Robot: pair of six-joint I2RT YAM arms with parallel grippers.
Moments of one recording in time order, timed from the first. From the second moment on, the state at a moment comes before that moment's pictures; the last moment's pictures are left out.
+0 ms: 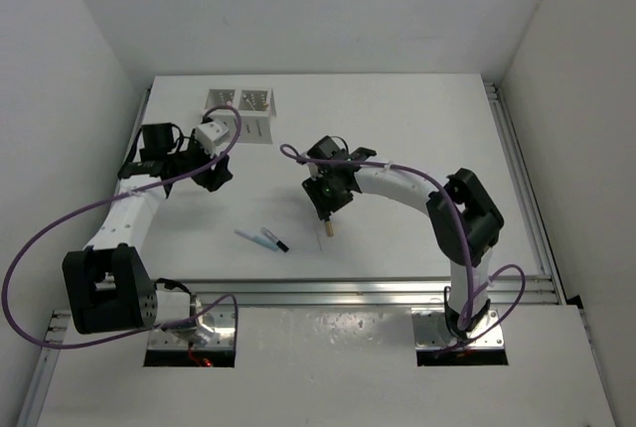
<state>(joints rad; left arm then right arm) 0.11 1.31 0.95 -0.40 0.65 0.63 0.74 1.91 1.35 -0.59 -0.08 0.11</state>
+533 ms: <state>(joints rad) 0.09 1.31 0.94 -0.40 0.65 0.64 0.73 2.03 1.33 -0.60 -0.06 0.22</state>
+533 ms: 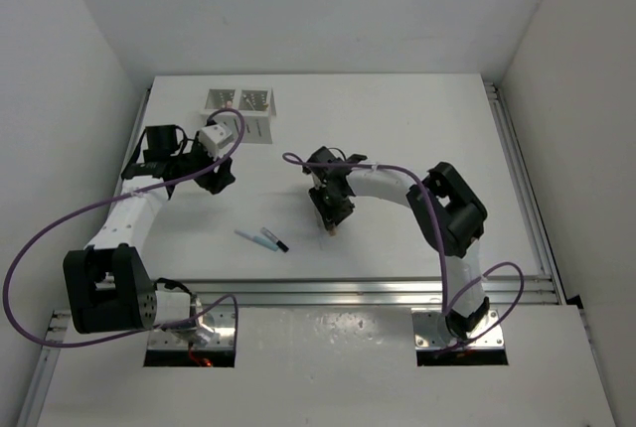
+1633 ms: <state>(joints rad) 0.08 1.30 1.15 -0.38 1.13 0.38 0.74 1.83 1.24 0.42 -0.49 0.12</state>
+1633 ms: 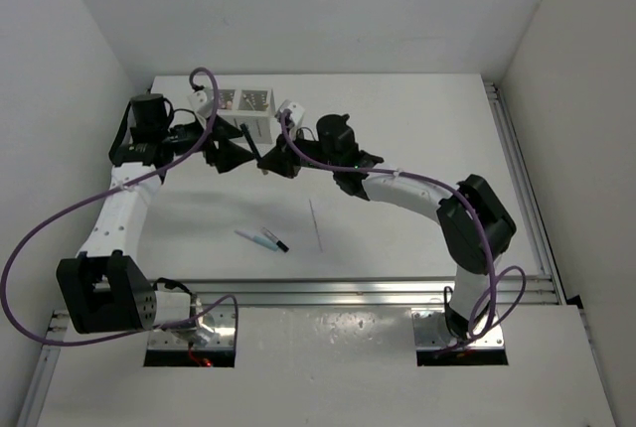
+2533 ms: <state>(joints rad) 0.07 1.31 1.08 -0.12 0.89 0.23 0.73 1.88 1.25 0.44 -0.44 0.18</state>
